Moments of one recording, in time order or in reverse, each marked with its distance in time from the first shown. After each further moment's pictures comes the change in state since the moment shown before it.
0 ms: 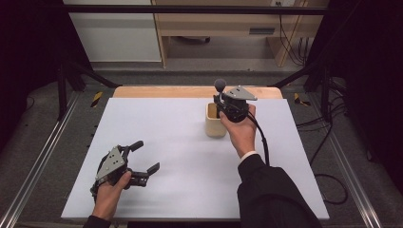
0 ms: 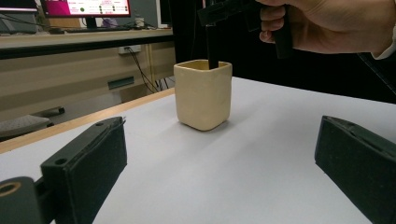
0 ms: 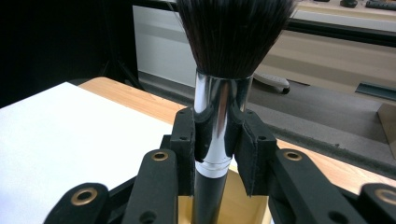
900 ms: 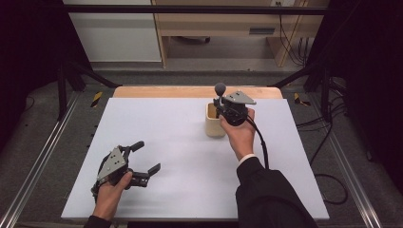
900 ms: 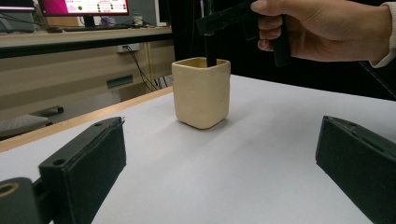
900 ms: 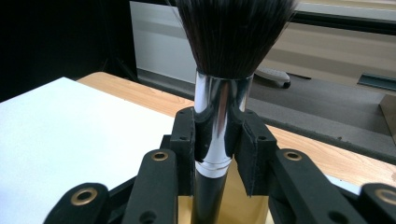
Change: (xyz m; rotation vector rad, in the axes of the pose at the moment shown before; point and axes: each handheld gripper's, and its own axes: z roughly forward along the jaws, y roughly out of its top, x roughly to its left) left arm -0.001 -0.001 0.002 0.009 -0.005 0.006; right arm 0.001 -0.015 0.004 0.010 -0.004 0.019
